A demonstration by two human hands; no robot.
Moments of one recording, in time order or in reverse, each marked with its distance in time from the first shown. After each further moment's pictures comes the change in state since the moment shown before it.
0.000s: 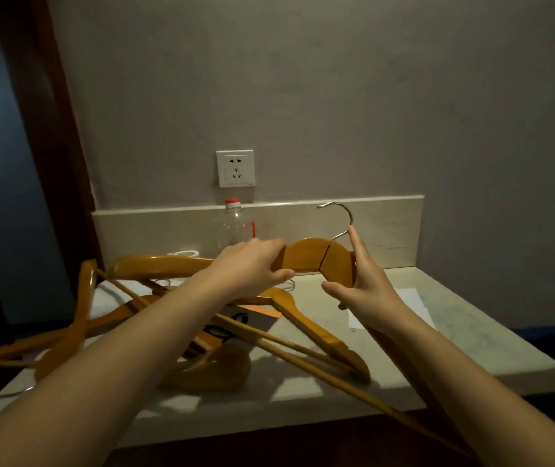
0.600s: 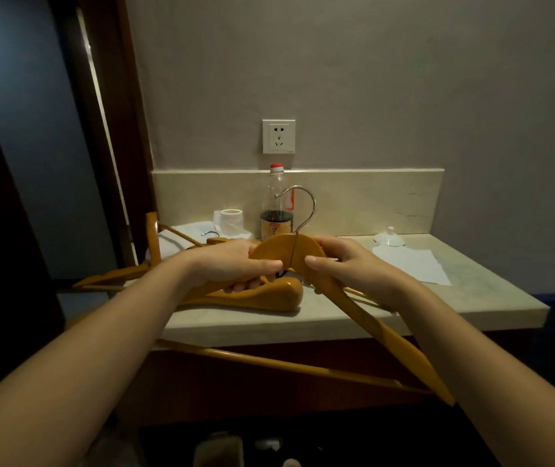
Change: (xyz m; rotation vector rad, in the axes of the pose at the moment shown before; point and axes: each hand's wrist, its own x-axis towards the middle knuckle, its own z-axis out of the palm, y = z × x) left_hand -0.135 -0.076 -0.023 -0.675 -0.425 -0.159; right_hand -0.077 -0.102 0.058 0.075 -0.417 0.048
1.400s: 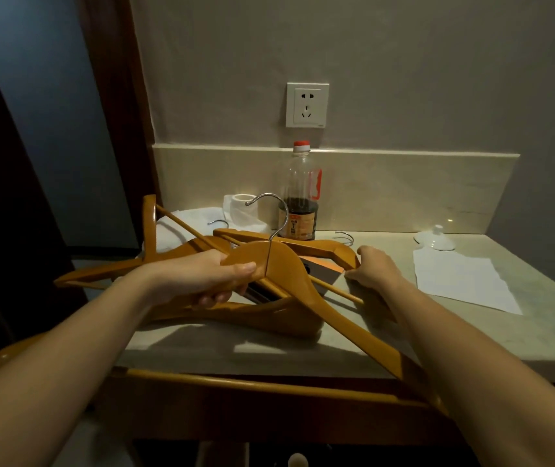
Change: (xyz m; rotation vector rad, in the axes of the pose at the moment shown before) left_hand 0.048 -0.075 -0.028 -0.175 -0.016 -0.193; right_hand 0.177 0.157 -0.012 -0.558 0.240 0.464
